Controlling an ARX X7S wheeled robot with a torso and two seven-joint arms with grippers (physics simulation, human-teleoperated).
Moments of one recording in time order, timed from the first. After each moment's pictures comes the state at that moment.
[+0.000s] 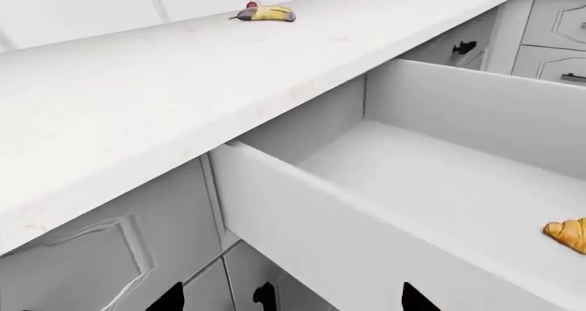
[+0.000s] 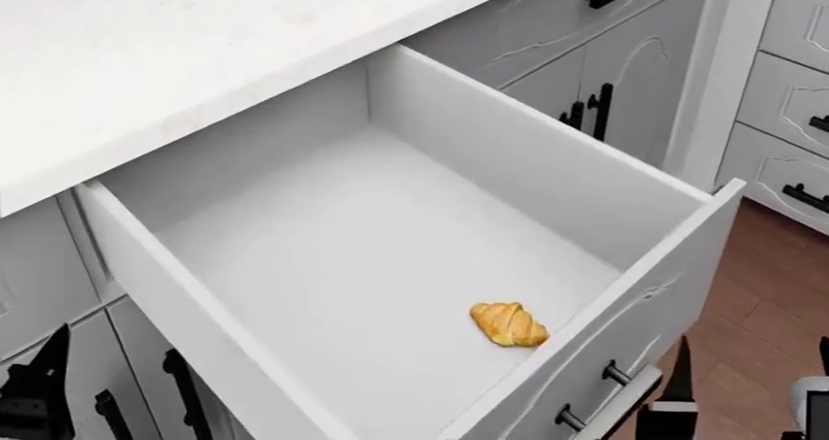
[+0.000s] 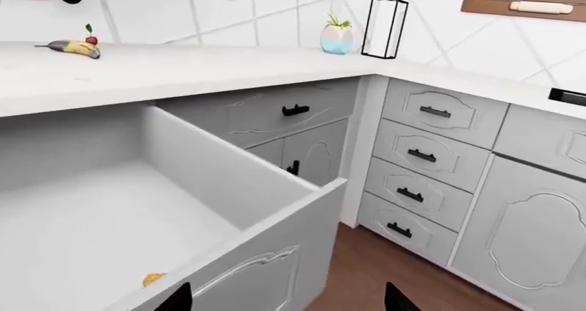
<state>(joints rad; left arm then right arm) -0.23 -0.58 -0.04 0.40 -0.66 -0.77 -0.16 0.05 0.64 0.16 -0.62 0.67 0.70 0.30</state>
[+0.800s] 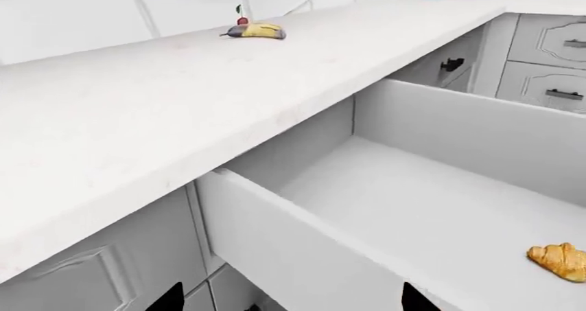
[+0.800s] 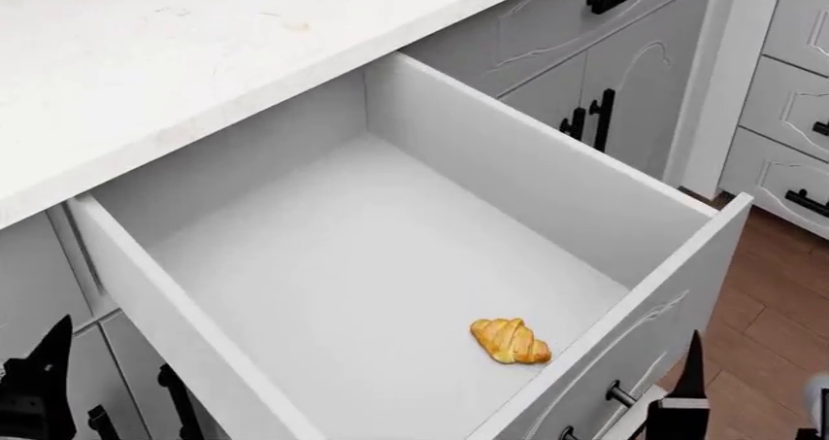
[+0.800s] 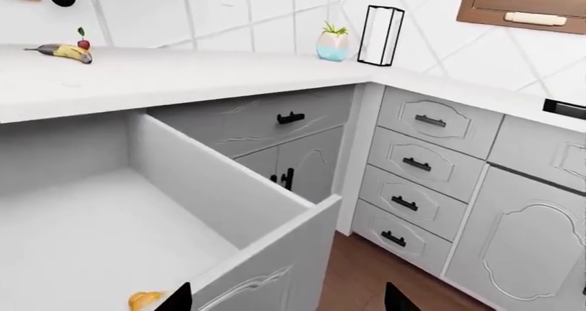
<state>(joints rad) -0.24 -0.59 -0.08 0.51 -0.75 -0.85 -0.23 0.04 0.67 0.19 -0.65 0.70 0.72 0.32</state>
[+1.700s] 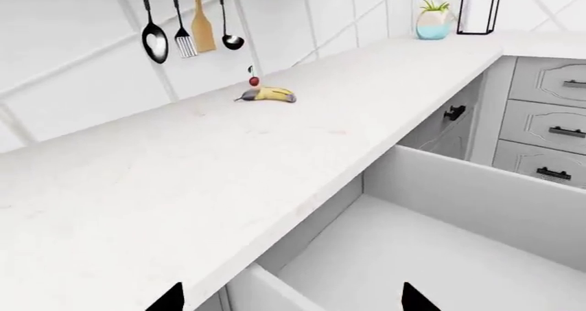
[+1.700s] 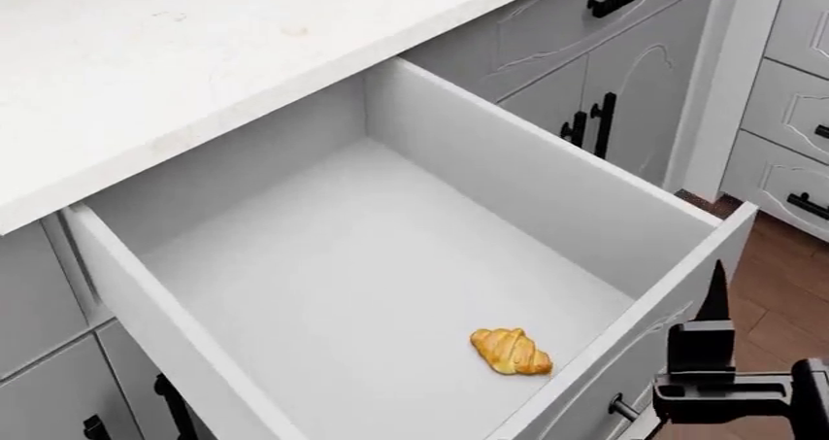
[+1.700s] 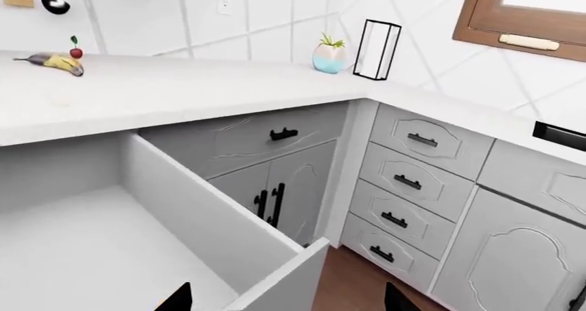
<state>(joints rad) -0.66 -0.72 -0.21 0.55 -1.18 -1.26 -0.44 0.30 0.78 0.23 -0.70 0.94 1.00 0.44</state>
